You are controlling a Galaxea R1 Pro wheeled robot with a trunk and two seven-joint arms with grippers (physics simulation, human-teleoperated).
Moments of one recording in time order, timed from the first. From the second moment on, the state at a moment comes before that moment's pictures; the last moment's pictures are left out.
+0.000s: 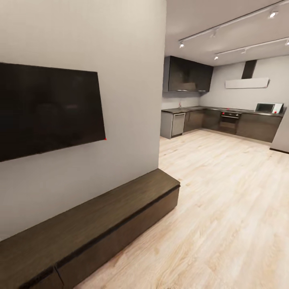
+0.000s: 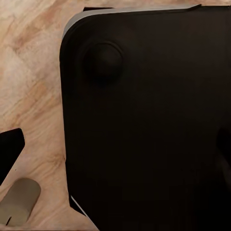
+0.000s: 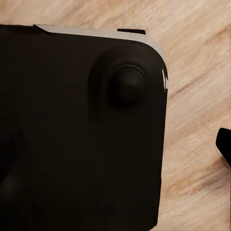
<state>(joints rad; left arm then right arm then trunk) 0.01 -0.01 0.00 -0.03 0.00 -0.06 0.00 -0.01 0.00 0.01 0.01 0.01 -0.14 -0.01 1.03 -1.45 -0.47</state>
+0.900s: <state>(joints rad) 0.01 -0.01 0.00 -0.02 0.01 -0.16 0.00 -0.01 0.02 0.01 0.01 0.06 -0.14 -0.01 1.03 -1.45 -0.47</state>
